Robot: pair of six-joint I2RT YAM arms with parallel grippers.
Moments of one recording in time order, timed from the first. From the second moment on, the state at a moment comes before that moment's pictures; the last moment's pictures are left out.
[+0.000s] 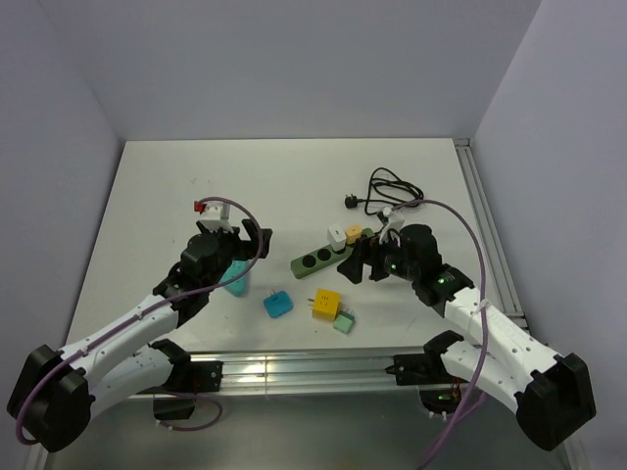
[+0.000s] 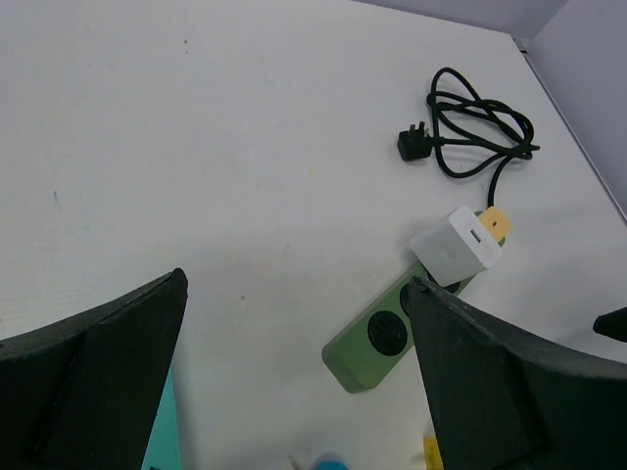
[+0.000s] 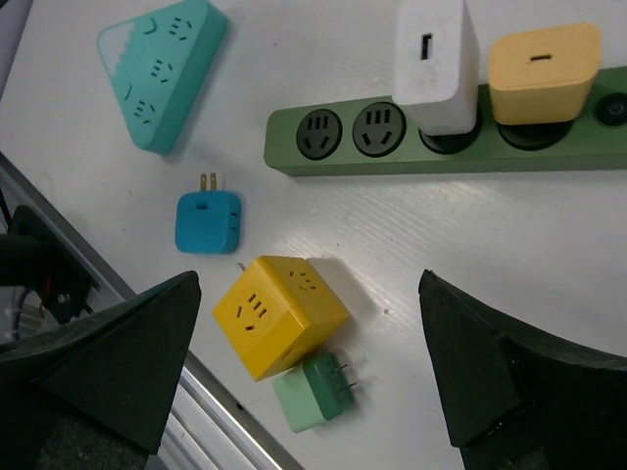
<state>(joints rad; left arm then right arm) -0.62 0.95 0.47 0.31 -0.23 -0.43 0.45 0.89 0.55 -0.19 -0.33 0.41</state>
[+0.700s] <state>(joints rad) -0.62 0.87 0.47 0.15 -0.24 -0.62 0.69 0.76 0.41 -0.08 -0.17 0.37</state>
